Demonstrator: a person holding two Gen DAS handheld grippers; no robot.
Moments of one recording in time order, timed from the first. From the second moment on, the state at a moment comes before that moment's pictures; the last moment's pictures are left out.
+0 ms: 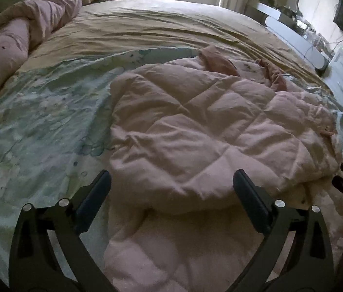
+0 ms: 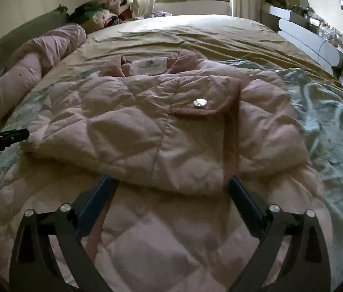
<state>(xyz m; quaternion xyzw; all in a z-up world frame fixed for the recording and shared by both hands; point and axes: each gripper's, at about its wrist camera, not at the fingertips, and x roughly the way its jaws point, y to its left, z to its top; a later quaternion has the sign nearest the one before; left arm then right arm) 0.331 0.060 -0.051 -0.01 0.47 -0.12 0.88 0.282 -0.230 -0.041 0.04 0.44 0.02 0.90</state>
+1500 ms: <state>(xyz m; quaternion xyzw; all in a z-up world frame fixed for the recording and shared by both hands) 0.173 0.054 0.053 -0.01 0.36 -0.13 0.92 0.161 -0.231 0.093 0.02 0.30 0.05 0.95</state>
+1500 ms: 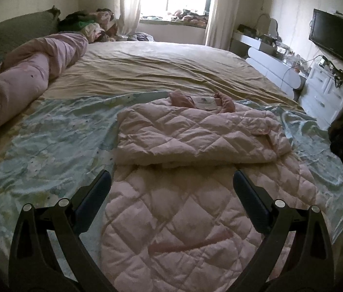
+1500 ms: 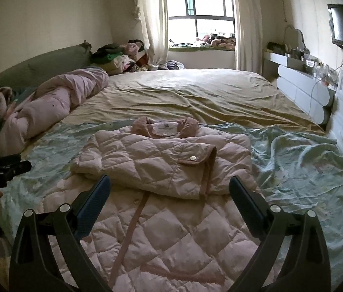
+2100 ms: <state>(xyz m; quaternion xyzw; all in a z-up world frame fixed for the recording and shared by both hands) 0.121 0.061 0.030 0.01 0.36 -0.10 0.93 0.111 -0.232 0.091 -0.01 0.31 0.06 0.95</state>
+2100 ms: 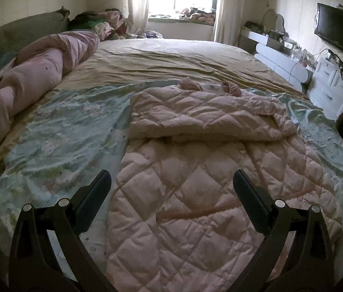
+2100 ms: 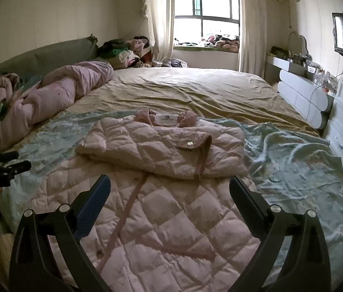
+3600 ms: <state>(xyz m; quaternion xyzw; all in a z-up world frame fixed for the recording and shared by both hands) 0.067 0.116 -0.071 0.02 0.45 -0.02 0.89 0.058 -0.294 -0.010 -0.01 0.44 0.01 0.90</state>
